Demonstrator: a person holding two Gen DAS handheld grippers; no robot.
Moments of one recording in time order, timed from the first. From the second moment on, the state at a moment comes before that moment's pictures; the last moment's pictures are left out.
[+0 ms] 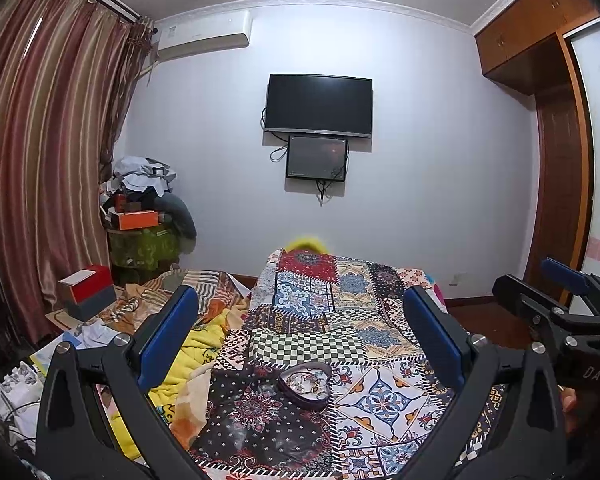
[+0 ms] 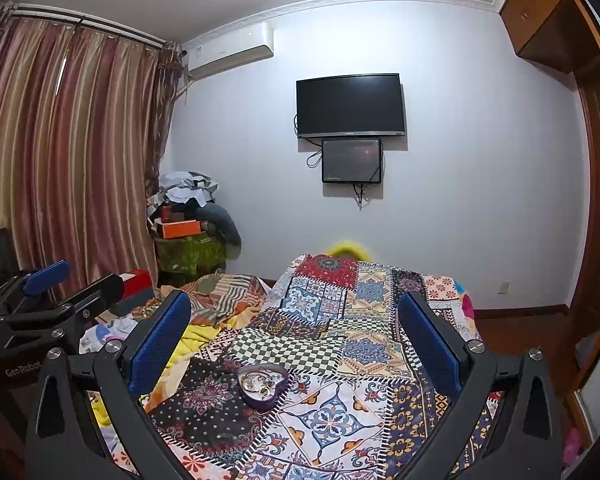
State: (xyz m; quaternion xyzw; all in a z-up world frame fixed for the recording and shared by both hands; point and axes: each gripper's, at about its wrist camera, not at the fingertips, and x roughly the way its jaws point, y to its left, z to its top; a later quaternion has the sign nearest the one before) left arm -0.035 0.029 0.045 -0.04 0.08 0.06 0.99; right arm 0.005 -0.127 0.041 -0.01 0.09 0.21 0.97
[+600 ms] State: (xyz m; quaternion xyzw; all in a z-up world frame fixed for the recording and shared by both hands) left arm -0.030 0.029 0.042 -0.03 0.09 0.06 0.99; right arm 0.008 -0.125 0.038 -0.01 0.10 0.21 0.97
